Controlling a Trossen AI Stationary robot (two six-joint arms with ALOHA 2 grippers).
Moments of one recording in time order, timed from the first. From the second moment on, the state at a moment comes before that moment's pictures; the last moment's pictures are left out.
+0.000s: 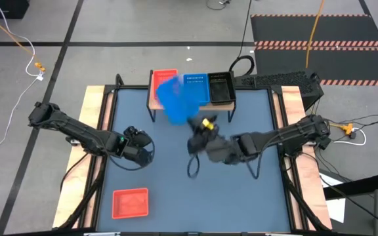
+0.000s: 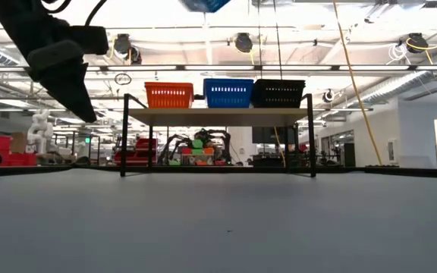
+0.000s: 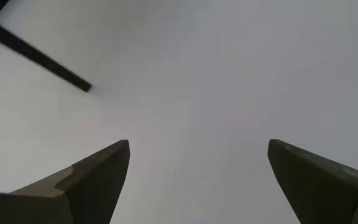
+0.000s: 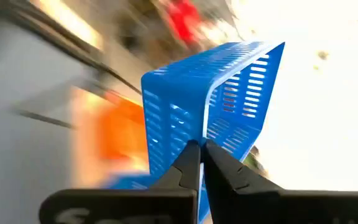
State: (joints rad) left arm -0.32 1.20 0.73 -0.75 -0.51 -0.74; right arm 0.28 1.68 1.59 -0.26 1.06 -0.79
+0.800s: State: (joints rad) left arm -0.32 1.20 0.73 -0.73 -0.51 -0.76; right arm 0.05 1.75 1.62 -0.45 1.20 -0.79
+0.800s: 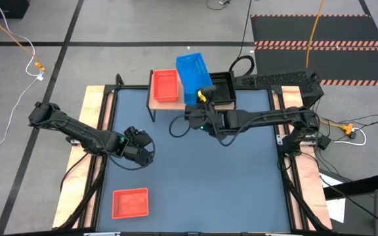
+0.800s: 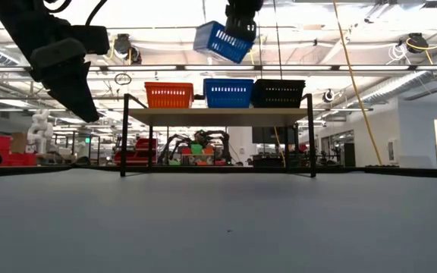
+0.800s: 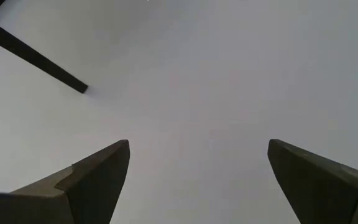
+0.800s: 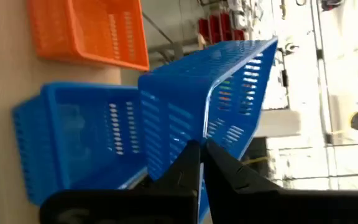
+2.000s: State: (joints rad) left arm -0.31 1.20 0.73 -0.72 -0.56 -0.75; right arm -0.05 1.72 1.62 -0.78 0.86 -0.37
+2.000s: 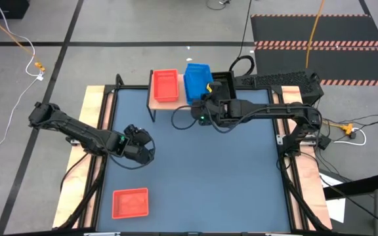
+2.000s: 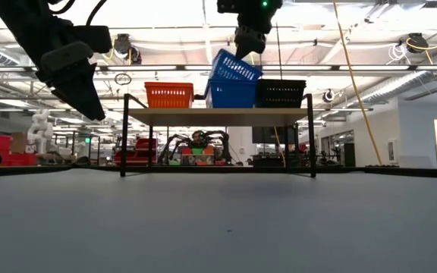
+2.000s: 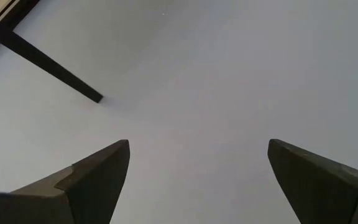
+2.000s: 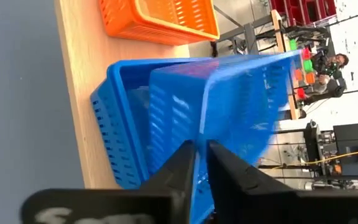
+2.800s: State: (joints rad) left arm -0.45 1.03 0.73 -0.81 -0.67 -0.82; right arm 0.06 1.64 1.58 -0.56 0.07 -0.06
